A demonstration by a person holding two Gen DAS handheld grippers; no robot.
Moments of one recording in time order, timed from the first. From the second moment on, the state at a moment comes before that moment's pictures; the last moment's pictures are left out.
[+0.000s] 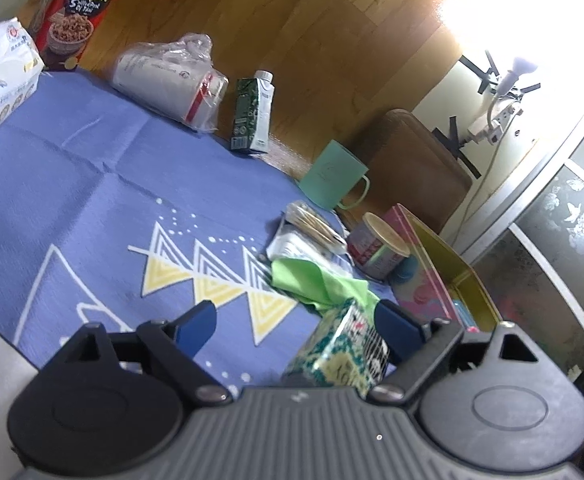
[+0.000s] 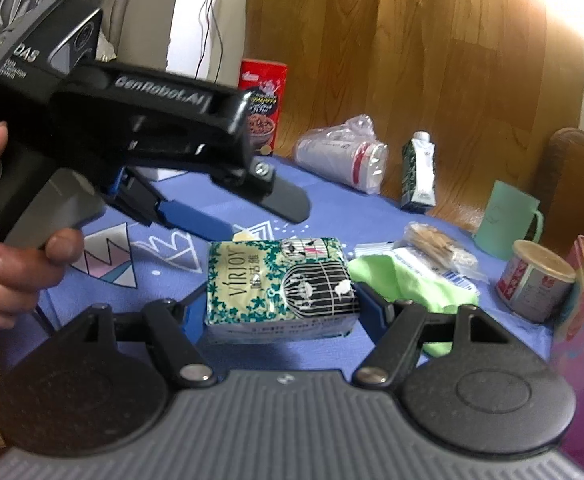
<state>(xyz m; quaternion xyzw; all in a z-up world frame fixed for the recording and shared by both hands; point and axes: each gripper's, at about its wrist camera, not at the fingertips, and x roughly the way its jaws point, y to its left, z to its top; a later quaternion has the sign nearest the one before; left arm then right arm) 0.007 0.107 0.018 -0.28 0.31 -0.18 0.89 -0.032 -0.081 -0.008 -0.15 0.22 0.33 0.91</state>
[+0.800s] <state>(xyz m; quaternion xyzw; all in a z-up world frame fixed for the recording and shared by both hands) 0.083 -0.104 0.068 -0.16 0.34 -0.38 0.84 -0.028 -0.209 0.034 -0.12 0.15 0.14 0.97</state>
